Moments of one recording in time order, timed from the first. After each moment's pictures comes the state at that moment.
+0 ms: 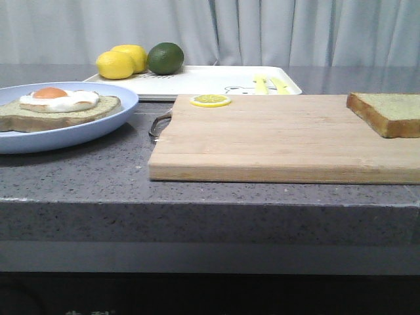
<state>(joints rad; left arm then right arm) -0.08 0.08 -0.45 -0.01 0.18 -0.07 -0.03 0.08 -0.44 0.05 0.40 0.05</state>
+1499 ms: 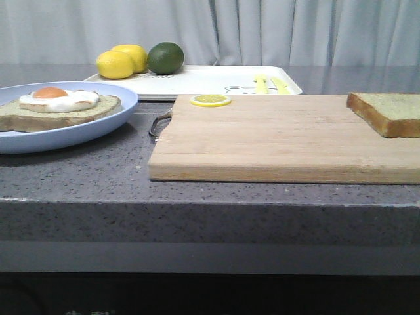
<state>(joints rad) -0.08 0.68 -0.81 -0.01 0.60 -0.07 -0.03 0.83 -0.80 0.04 0.76 0.05</state>
